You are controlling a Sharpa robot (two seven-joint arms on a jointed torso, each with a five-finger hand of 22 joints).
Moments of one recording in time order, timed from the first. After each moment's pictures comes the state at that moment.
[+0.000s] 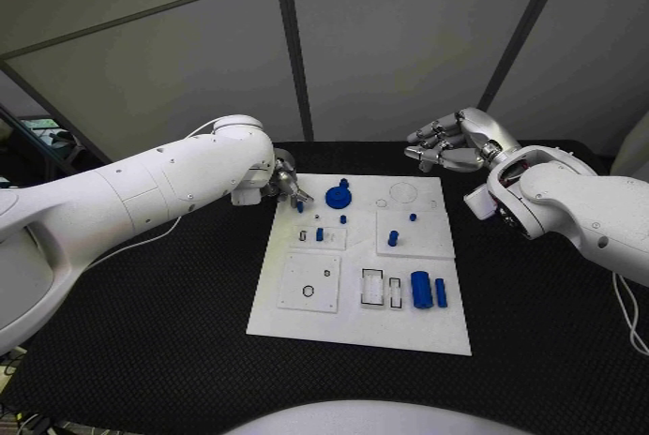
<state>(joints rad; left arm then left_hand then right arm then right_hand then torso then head) 1.29 -0.52 0.05 1.01 -1.15 0.36 -0.53 1.16 -0.01 0.02 0.28 0.26 0.88 0.09 0.54 0.38 1.11 0.02 1.01 0.85 1.47 -0.04 1.39 1.31 0.05 1.47 0.06 1.41 1.31 1.22 -0.77 0.08 1.38 -0.88 -0.37 0.14 1.46 -0.06 0.01 0.25 0.35 0.93 0.20 0.12 0.07 1.04 0.13 0.35 0.13 1.26 0.06 0.37 0.56 0.17 1.01 0.16 0.46 0.25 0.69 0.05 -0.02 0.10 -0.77</state>
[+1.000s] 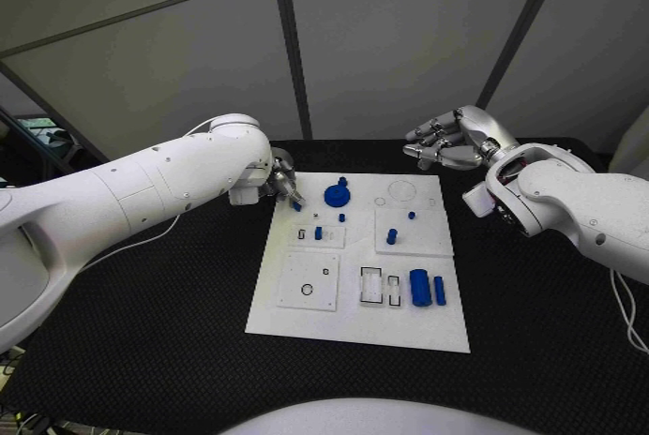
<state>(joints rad) 1.29 -0.53 0.05 1.02 -1.13 0.36 -0.52 1.37 0.04 0.21 0.18 0.27 0.88 0.08 0.60 0.41 1.12 0.00 0.99 0.83 1.47 -0.06 1.39 1.31 0.04 1.47 0.05 1.41 1.31 1.22 -0.76 0.08 1.38 -0.88 -0.37 0.14 1.46 -0.06 0.01 0.25 0.35 0.93 0.20 0.12 0.07 1.04 0.13 0.35 0.13 1.26 0.06 0.37 0.56 0.17 1.01 0.16 0.46 0.25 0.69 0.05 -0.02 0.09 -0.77</state>
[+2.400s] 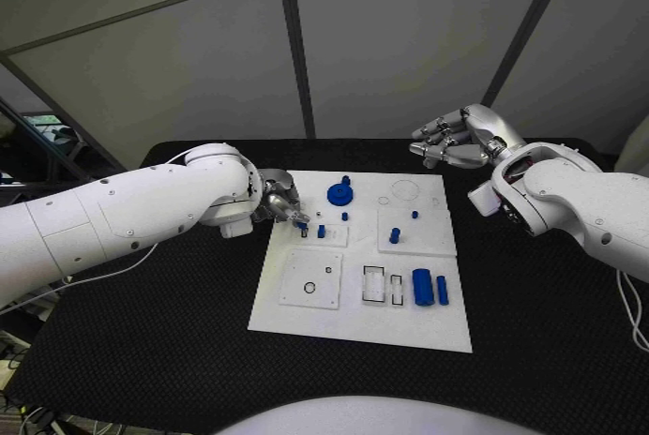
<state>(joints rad) 1.23 -0.77 0.04 1.41 -1.06 0.18 -0.50 1.25 -0.09 0.56 0.20 0.15 0.85 0.06 0.70 0.50 1.19 -0.01 1.04 0.87 1.47 -0.06 1.39 1.31 0.04 1.47 0.05 1.41 1.31 1.22 -0.77 0.08 1.37 -0.88 -0.37 0.14 1.46 -0.06 0.01 0.25 0.36 0.93 0.20 0.12 0.07 1.04 0.13 0.36 0.13 1.26 0.06 0.37 0.56 0.17 1.01 0.16 0.46 0.25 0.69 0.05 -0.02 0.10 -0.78</state>
